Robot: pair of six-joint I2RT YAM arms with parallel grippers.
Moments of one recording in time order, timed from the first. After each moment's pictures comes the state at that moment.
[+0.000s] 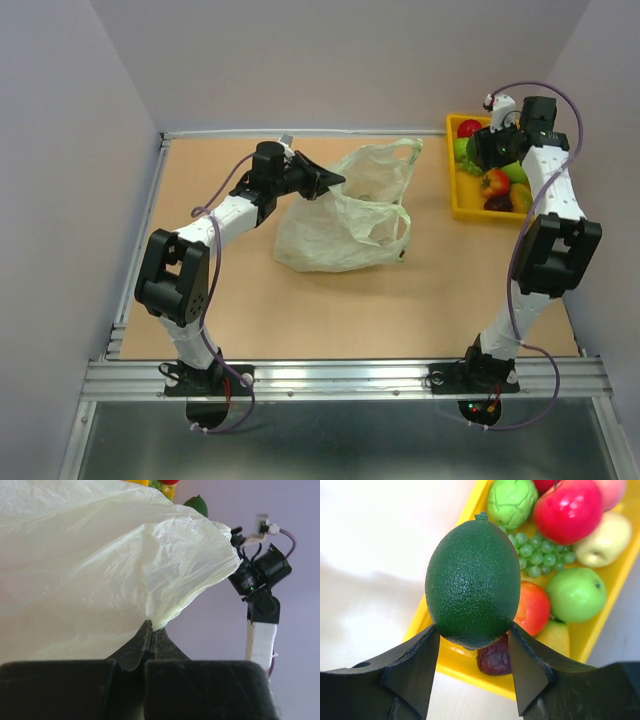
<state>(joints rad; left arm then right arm) -0.42 1.72 1.22 0.19 0.52 -1.37 -0.22 1.96 1.84 -0.68 -0.29 -0.48</state>
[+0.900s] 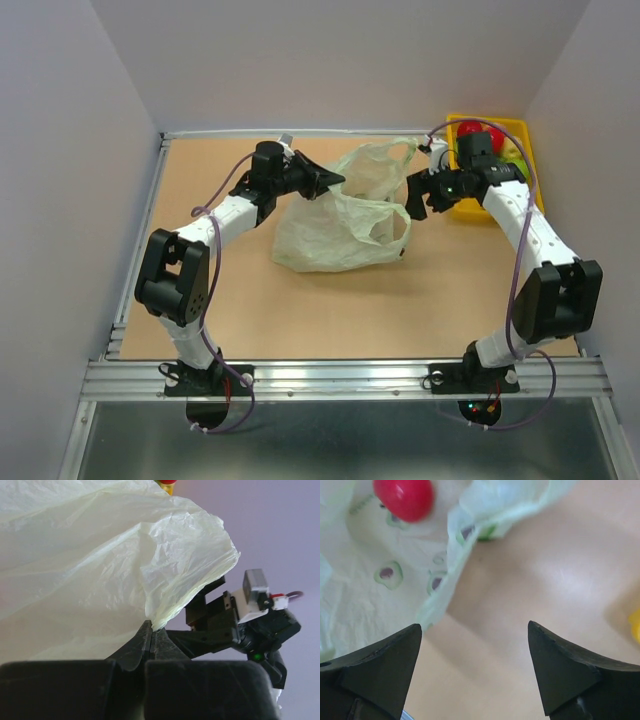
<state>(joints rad) -0.42 1.73 1.22 0.19 0.53 -1.37 0.14 1.59 1.47 -0.80 -0.53 -0.24</state>
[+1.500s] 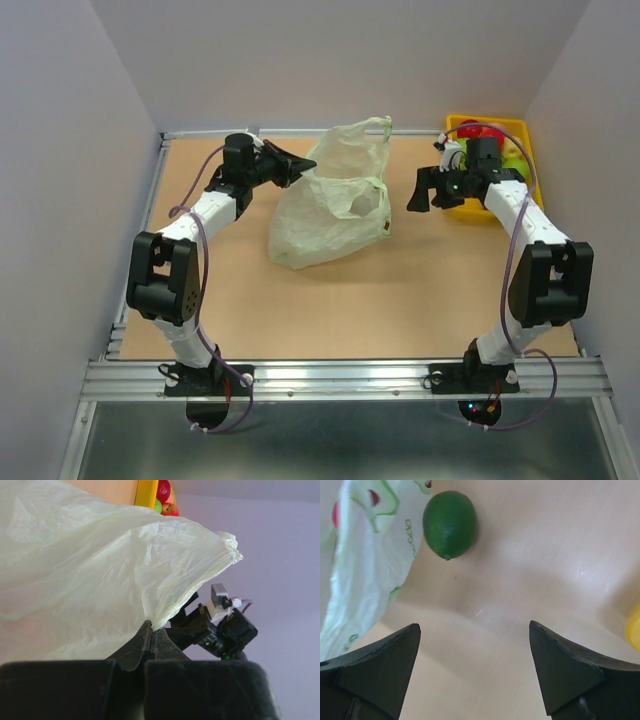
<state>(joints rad) -0.28 1.71 1.22 0.19 0.54 -1.34 0.02 1.61 1.33 -0.62 -0.55 -0.12</state>
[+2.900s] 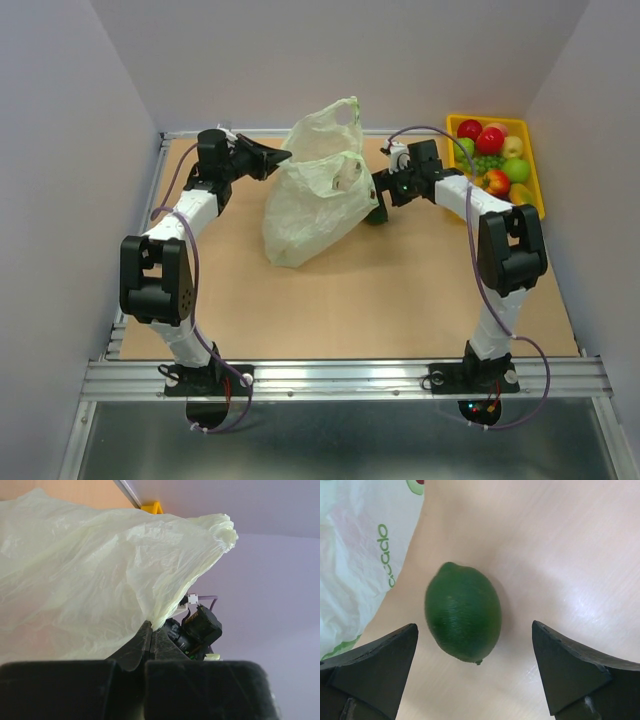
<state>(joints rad) -0.13 1.69 1.22 0.19 0.57 -1.33 0.25 1.93 1.41 -0.32 -0.41 -0.10</state>
